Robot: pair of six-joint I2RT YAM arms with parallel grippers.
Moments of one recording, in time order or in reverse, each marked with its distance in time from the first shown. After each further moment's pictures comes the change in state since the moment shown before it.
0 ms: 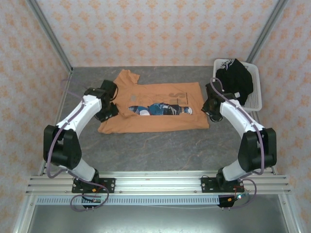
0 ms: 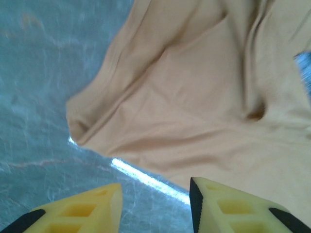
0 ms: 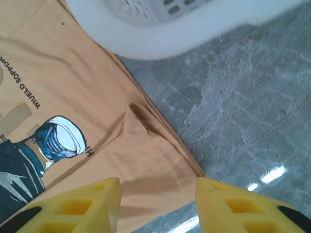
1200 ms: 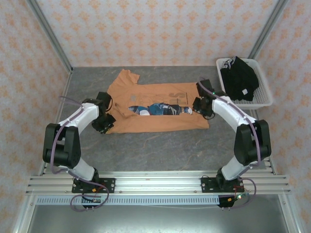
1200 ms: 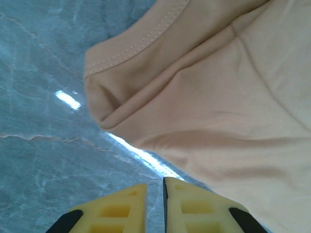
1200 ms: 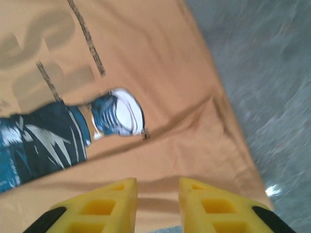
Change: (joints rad) left arm 0.095 0.013 -0.181 0.117 0.113 -0.113; right arm 0.100 0.094 0.037 0.047 -0.111 -0.116
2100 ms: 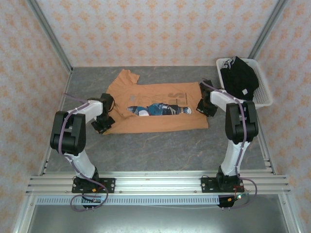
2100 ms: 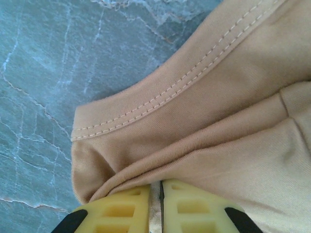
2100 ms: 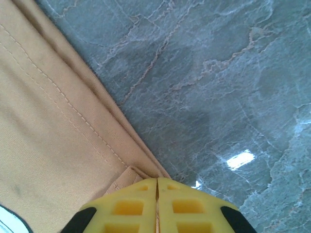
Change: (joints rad) left arm 0.018 0.172 0.032 0.034 -0.161 0.038; right arm -0.134 0.322 0.147 -0.010 0.074 -0.008
